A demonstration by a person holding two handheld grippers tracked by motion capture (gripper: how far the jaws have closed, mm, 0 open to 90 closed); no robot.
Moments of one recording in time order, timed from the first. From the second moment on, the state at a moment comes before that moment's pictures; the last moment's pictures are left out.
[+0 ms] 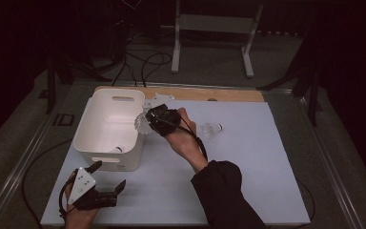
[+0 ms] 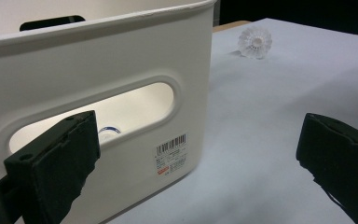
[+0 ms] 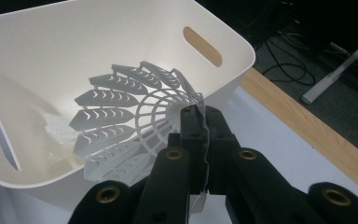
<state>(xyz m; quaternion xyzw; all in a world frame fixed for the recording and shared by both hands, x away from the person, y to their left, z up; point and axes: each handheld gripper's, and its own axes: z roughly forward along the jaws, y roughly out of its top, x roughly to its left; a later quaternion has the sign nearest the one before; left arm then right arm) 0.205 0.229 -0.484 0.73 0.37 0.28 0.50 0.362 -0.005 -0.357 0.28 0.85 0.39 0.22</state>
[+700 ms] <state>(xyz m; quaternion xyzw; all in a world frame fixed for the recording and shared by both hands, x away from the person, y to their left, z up) 0.205 0.229 -0.484 0.73 0.37 0.28 0.50 0.361 -0.001 -0.350 0.27 0.85 0.40 0.23</state>
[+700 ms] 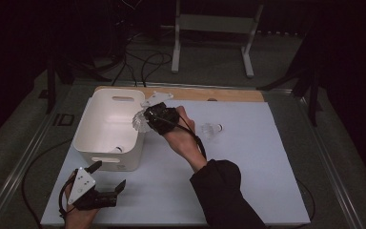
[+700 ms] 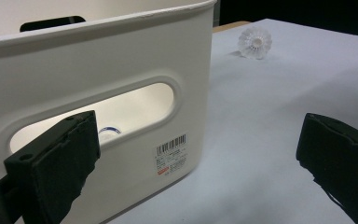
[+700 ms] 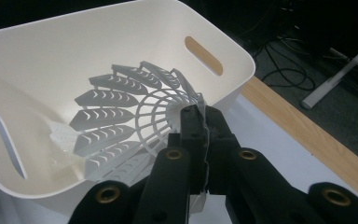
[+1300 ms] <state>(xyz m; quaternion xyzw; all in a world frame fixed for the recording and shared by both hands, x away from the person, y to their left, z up) 0.205 0.229 -0.484 0.73 0.37 0.28 0.50 0.363 0.004 -0.341 0.27 0.84 0.41 0.23</state>
